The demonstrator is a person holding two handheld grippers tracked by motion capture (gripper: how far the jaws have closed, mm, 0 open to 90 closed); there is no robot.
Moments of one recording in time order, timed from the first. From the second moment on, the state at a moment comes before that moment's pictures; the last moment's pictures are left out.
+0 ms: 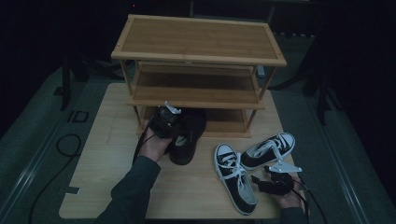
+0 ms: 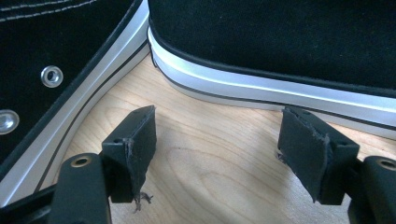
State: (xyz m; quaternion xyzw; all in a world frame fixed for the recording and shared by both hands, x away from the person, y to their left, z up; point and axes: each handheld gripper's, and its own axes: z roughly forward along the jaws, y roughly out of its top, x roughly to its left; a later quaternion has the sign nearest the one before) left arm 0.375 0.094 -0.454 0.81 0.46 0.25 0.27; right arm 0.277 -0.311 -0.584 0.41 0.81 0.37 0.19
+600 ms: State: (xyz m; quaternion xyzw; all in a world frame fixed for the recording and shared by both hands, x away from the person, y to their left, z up) left arm 0.347 0.118 -0.443 0.83 0.41 0.20 0.32; right arm 0.277 -0.311 -0.584 0.41 0.81 0.37 0.19
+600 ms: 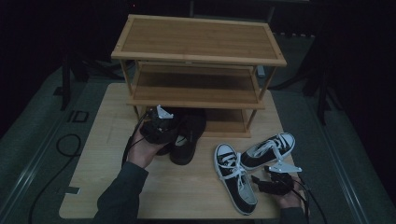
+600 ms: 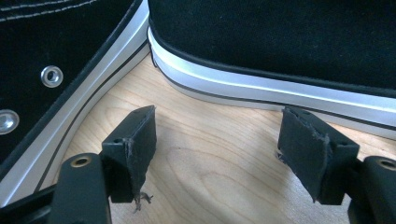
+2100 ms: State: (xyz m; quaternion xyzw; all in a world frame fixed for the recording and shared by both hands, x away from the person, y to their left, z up) left arm 0.313 0.120 -0.517 0.88 0.36 0.13 0.27; right arm 0.277 -0.311 -0.584 0.41 0.81 0.37 0.19
